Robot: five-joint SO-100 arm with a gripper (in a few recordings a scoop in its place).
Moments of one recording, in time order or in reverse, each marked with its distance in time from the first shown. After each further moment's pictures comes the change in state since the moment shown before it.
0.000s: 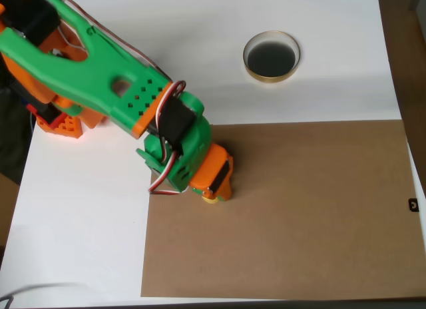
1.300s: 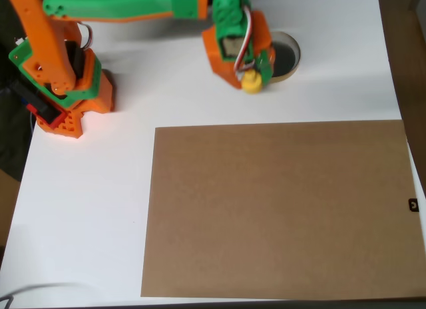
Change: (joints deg) arm -36.6 -4.1 -18.8 15.2 -8.1
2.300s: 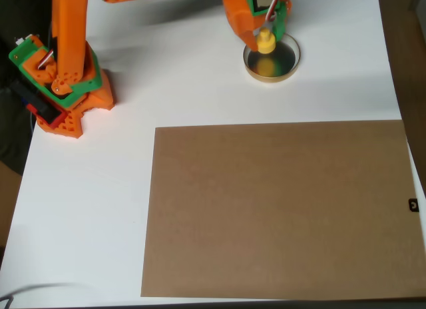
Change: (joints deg) arm -14.2 -15.5 -15.7 -0.1 3.0
